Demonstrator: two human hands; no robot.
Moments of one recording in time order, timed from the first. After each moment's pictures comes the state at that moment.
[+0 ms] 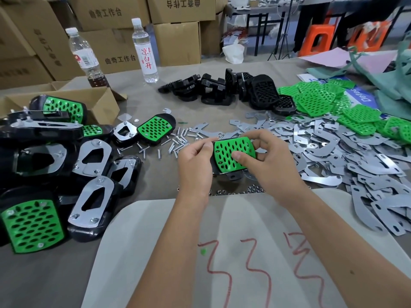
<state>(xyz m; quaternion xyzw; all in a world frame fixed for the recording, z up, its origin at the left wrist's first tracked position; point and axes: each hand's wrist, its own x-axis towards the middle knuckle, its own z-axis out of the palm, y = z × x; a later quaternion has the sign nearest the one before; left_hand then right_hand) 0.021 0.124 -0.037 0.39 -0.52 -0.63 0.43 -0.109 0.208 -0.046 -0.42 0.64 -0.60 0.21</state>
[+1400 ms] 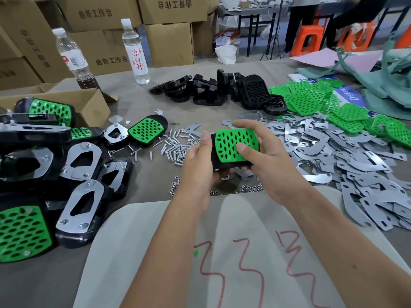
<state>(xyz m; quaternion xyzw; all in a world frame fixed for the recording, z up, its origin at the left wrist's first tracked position) 0.011 0.137 -0.029 0.33 -0.45 -0.74 0.38 -0.116 0.213 -0.039 -0.41 0.51 -0.67 0.35</state>
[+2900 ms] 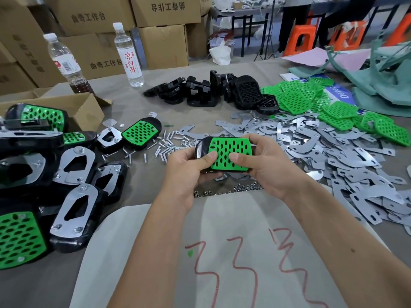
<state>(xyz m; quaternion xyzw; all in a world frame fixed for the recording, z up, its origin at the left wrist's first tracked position) 0.025 0.120 -0.039 0.33 -0.51 -0.72 0.33 -0.126 0.222 -0.032 -0.32 0.52 -0.66 0.44</state>
